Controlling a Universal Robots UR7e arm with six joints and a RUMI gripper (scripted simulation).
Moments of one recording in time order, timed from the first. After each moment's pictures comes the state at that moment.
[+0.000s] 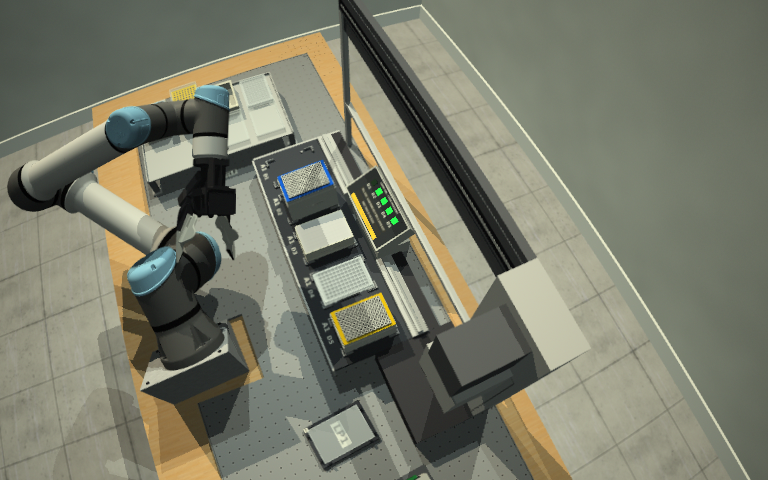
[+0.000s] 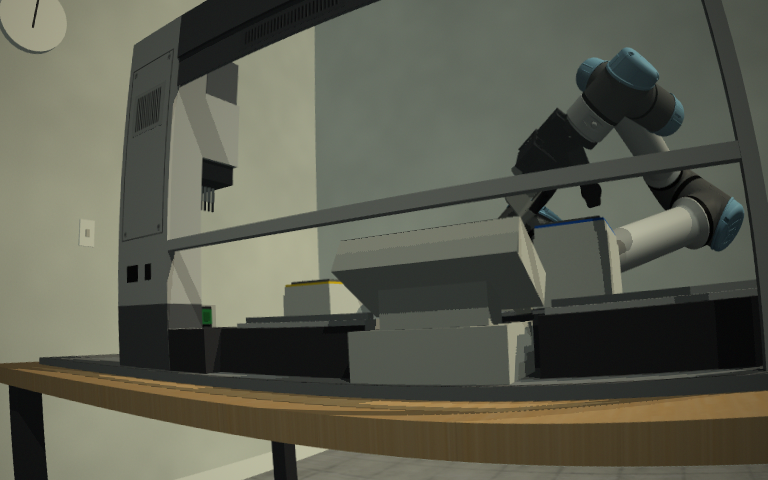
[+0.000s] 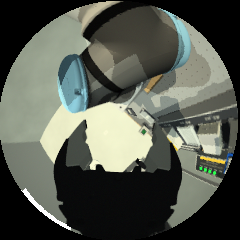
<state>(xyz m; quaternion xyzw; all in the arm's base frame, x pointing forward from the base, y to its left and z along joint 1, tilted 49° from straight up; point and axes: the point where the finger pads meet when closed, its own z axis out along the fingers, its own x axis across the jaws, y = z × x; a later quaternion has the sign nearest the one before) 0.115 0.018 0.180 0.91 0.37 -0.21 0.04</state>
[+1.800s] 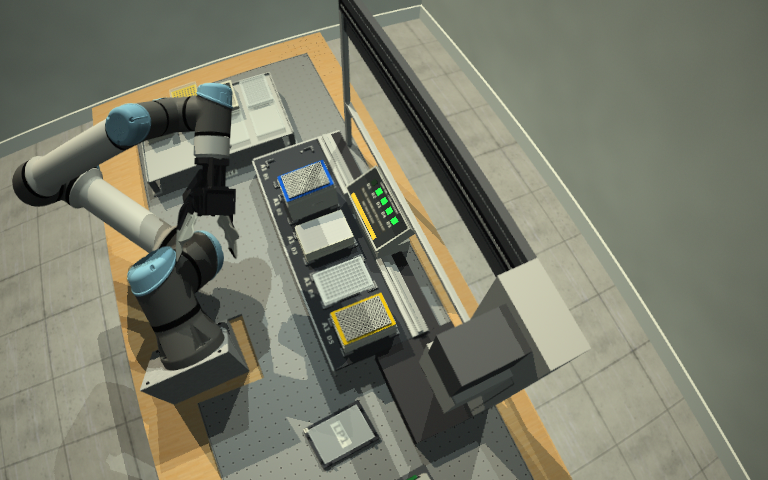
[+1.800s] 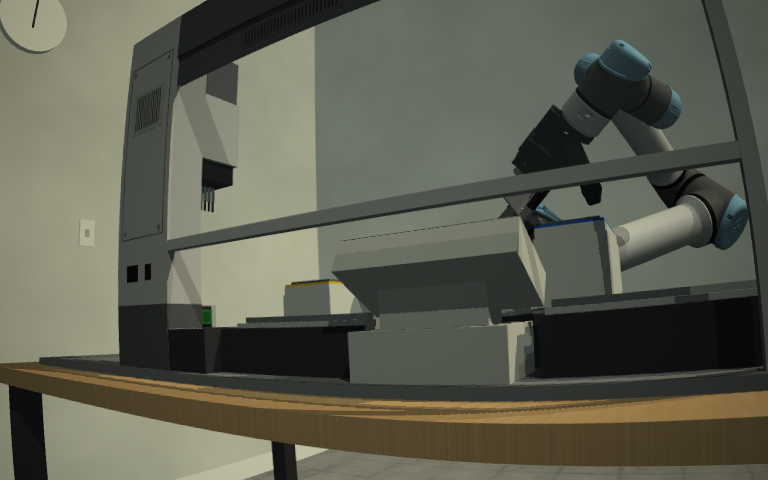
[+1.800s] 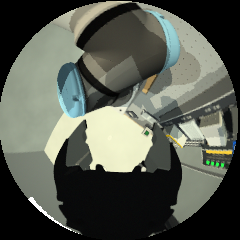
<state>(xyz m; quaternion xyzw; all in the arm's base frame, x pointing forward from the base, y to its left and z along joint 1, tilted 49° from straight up) 0.116 0.022 0.181 0.93 0.31 -0.21 0.02</state>
